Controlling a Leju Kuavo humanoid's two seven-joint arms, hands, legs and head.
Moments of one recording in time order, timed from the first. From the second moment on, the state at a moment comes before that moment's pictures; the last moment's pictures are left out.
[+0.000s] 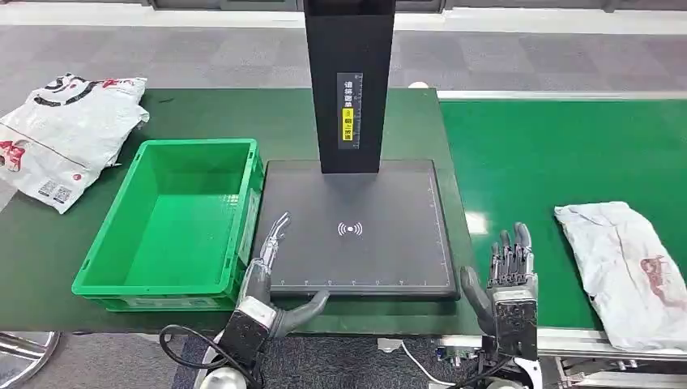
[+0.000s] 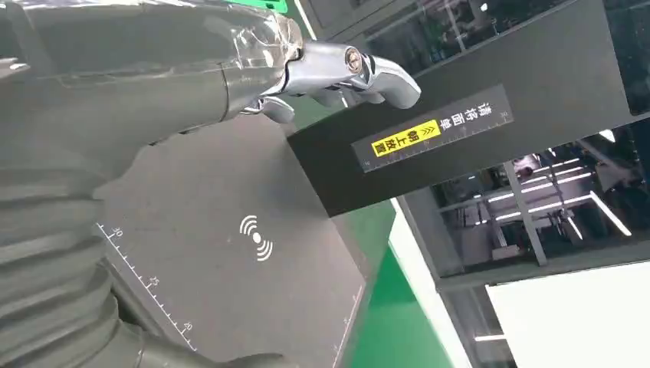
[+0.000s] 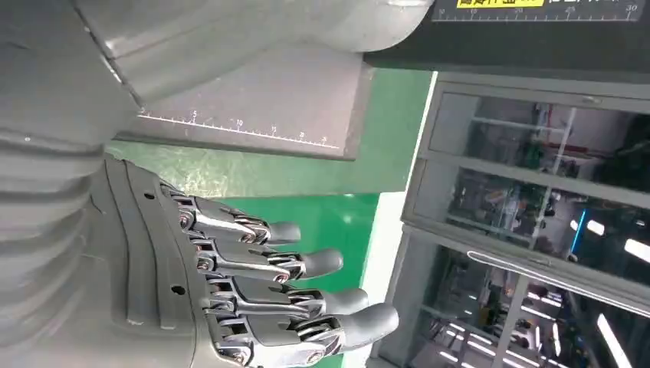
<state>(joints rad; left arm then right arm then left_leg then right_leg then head) 0.05 -0.22 -0.25 -1.52 -0.40 0.18 -0.37 0.19 0.24 0.10 -1.64 0.42 -0.25 -0.42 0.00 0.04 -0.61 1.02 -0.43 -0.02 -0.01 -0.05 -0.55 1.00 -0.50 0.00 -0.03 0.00</state>
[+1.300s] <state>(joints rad) 0.03 -0.22 -0.19 -1.50 -0.42 0.13 -0.38 0.09 0.15 -0.20 -1.54 0.43 -0.29 -0.27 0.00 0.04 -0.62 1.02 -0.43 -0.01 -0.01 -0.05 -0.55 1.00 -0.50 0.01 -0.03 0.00</state>
